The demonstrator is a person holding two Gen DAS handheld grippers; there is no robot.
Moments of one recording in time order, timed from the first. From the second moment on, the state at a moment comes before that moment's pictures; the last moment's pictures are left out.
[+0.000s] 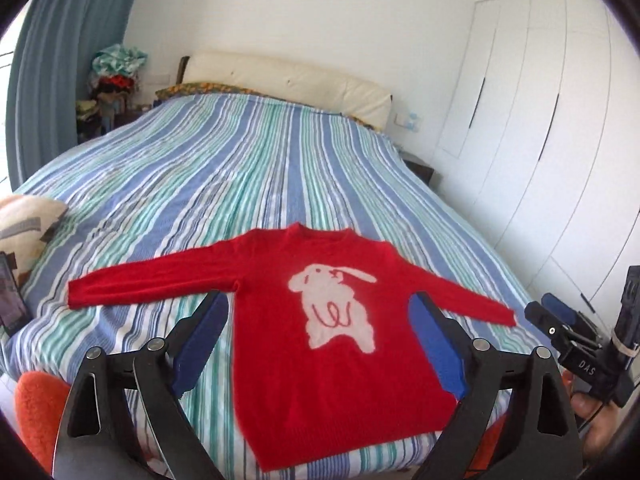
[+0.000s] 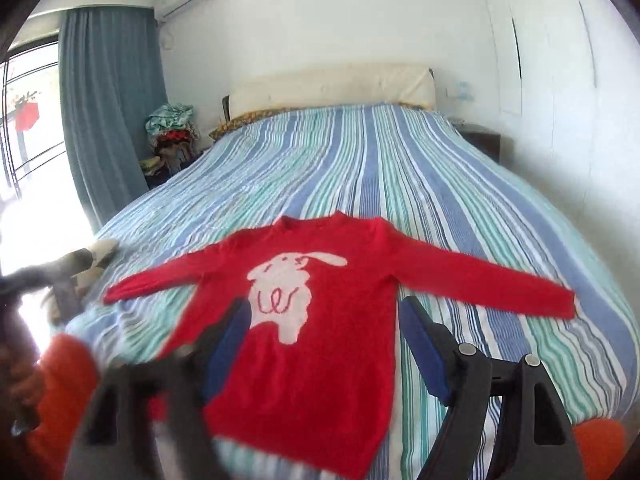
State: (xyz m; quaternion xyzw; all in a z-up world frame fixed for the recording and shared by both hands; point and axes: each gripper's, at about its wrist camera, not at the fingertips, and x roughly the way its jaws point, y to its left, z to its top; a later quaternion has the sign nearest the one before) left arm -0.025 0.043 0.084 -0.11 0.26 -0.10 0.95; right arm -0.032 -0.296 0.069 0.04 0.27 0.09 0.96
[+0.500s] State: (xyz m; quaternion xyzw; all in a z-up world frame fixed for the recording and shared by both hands) left arm -0.029 0.043 0.115 -0.09 0.21 -0.07 0.97; right arm -0.051 -0.250 0.123 0.03 0.16 0.15 0.97
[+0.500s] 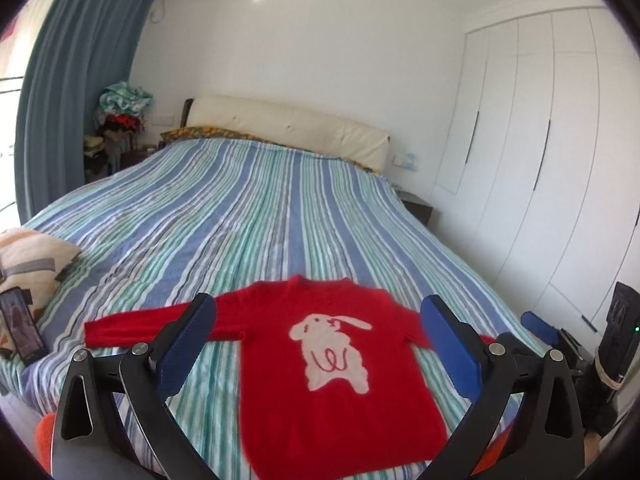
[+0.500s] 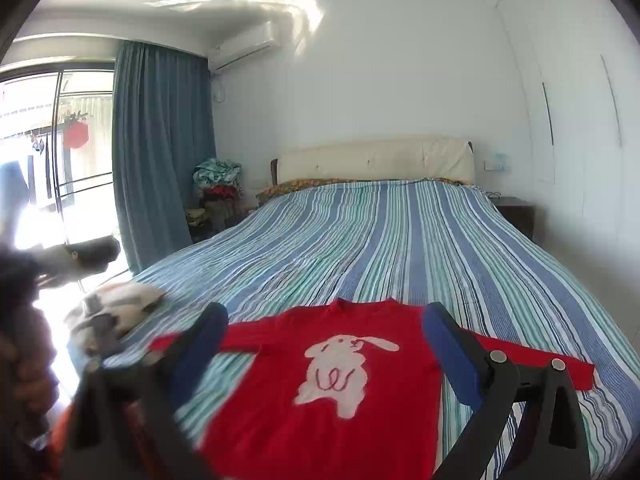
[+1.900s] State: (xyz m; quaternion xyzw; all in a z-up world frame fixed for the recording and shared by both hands) left arm 0.094 0.112 -0.148 -0.02 0.43 0.13 0.89; right arm 0.097 -0.649 -0.133 0.54 0.33 -0.14 0.76
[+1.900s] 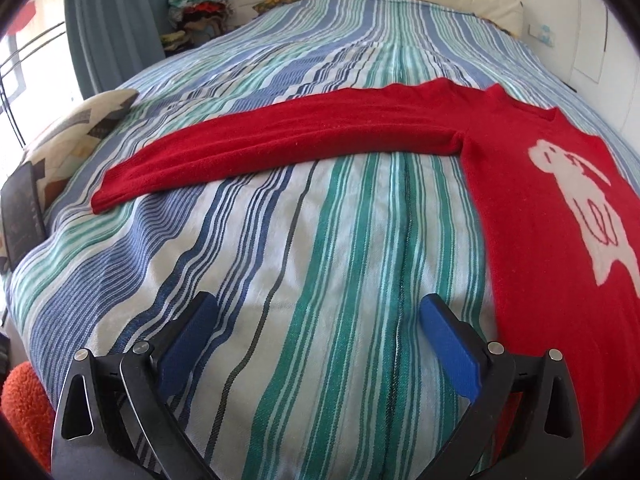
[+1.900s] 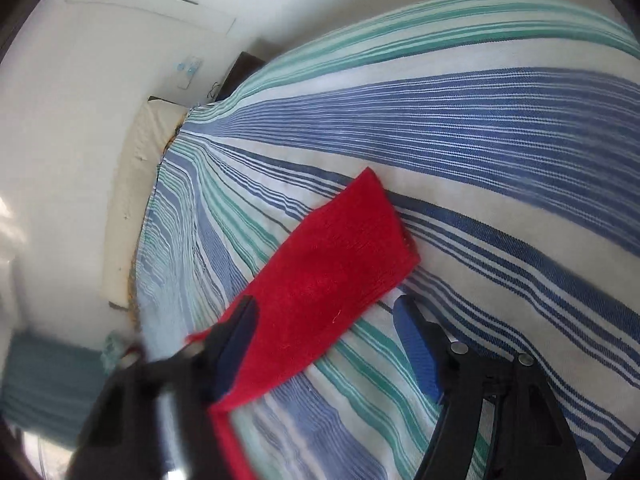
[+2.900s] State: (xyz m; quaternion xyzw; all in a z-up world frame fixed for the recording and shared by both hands) left arm 0.098 0.111 -0.155 -0.02 0.42 0.13 0.90; right arm 0.280 -0.256 0.057 0.14 0.36 0.20 0.90
